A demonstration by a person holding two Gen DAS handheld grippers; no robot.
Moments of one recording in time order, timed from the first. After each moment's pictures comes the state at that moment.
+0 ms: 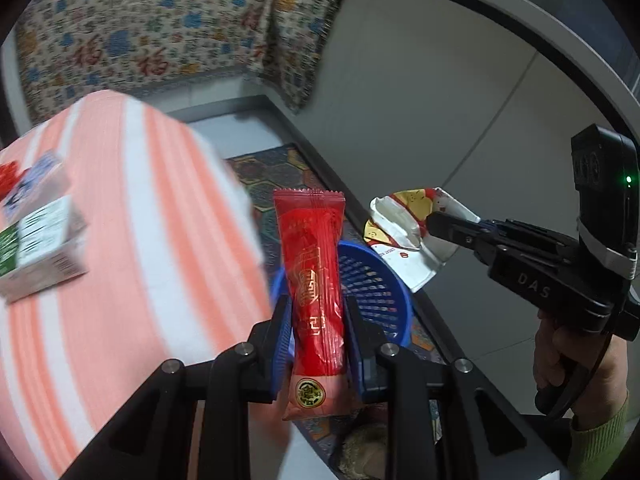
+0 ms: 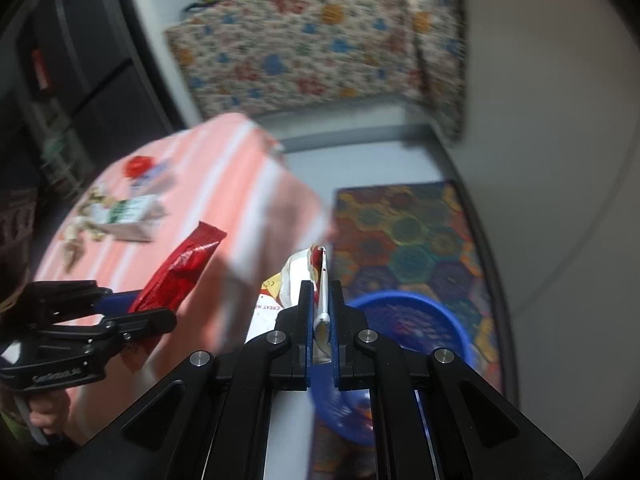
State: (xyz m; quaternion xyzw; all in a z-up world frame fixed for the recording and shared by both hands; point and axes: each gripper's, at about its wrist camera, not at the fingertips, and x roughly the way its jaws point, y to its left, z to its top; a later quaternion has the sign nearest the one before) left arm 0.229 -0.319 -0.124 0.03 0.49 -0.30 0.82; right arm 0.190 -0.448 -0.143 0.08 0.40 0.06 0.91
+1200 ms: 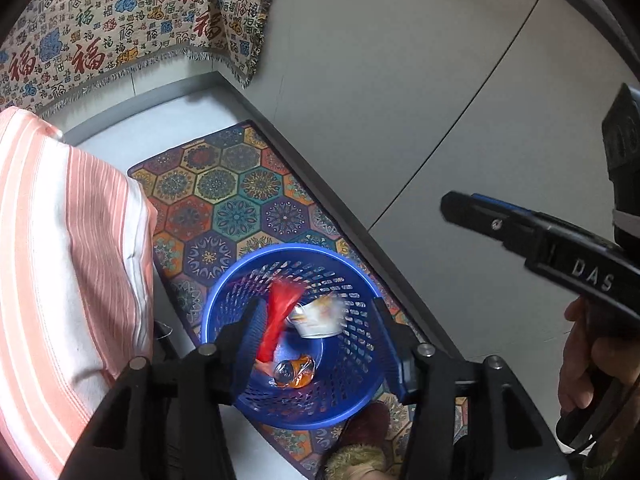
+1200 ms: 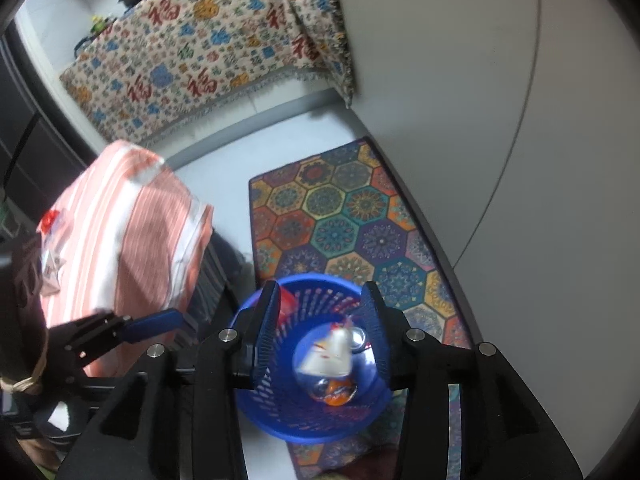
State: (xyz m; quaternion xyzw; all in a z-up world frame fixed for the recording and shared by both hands) left arm 0.260 -0.423 -0.188 0.06 0.52 -0.34 0.78; right arm 0.194 -0.543 -0.168 0.16 0.42 -0.05 0.89
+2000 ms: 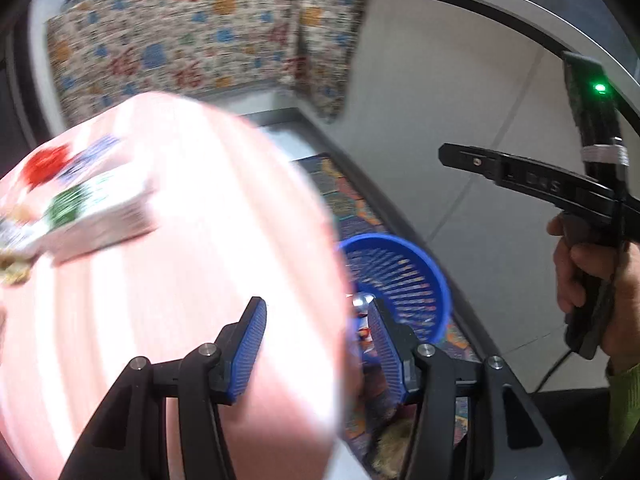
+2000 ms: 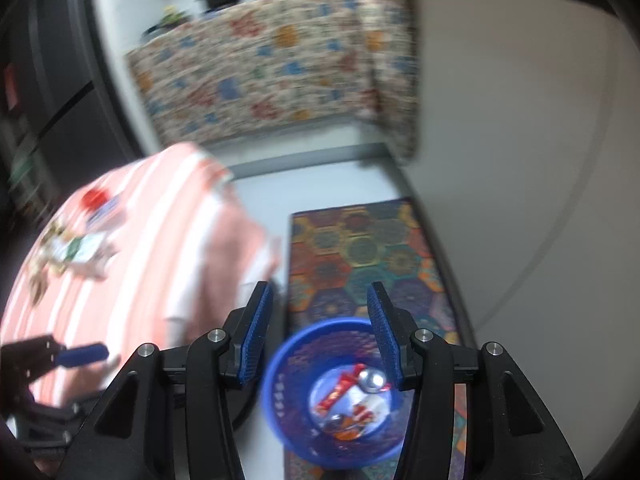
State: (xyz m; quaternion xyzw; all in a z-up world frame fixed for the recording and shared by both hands) left arm 0.190 -0.246 -0.128 0.05 0.46 -0.23 0.86; right arm 0.206 -0.426 -0.125 0.05 0.36 0.04 0.93
